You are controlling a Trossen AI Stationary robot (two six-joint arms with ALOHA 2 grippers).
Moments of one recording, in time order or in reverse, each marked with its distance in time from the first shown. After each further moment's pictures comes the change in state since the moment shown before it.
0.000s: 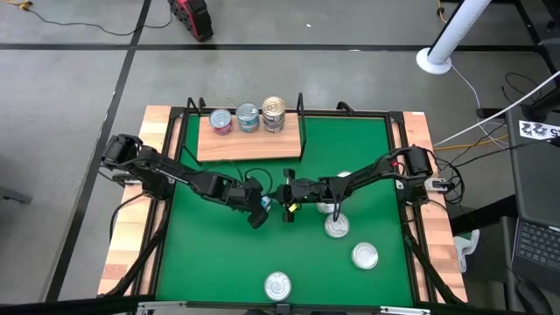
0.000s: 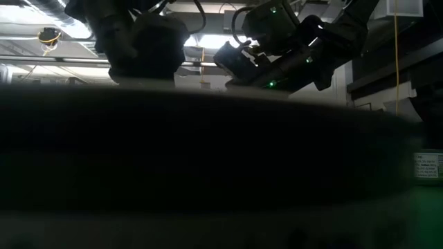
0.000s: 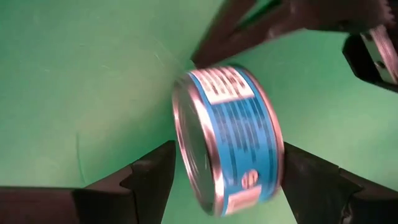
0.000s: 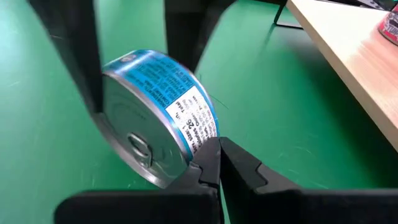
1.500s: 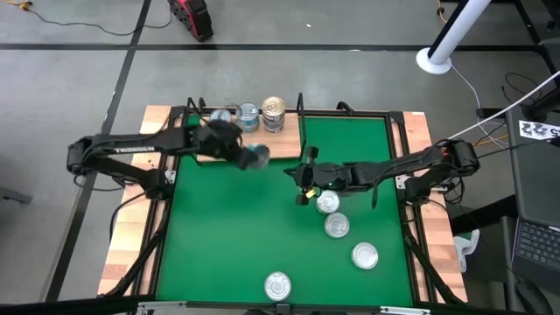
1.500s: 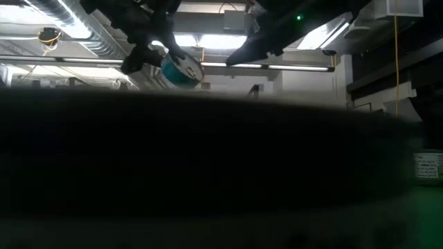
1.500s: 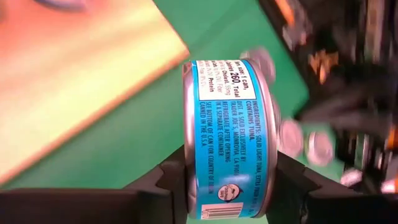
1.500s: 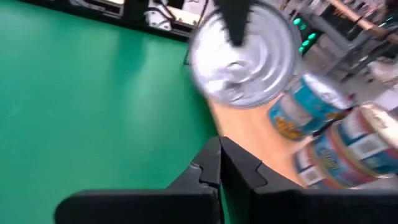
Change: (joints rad) left arm 0.451 -0.404 0.000 -0.051 0.217 0.123; right arm 0.000 -0.412 0.000 -0.367 0.257 -0.113
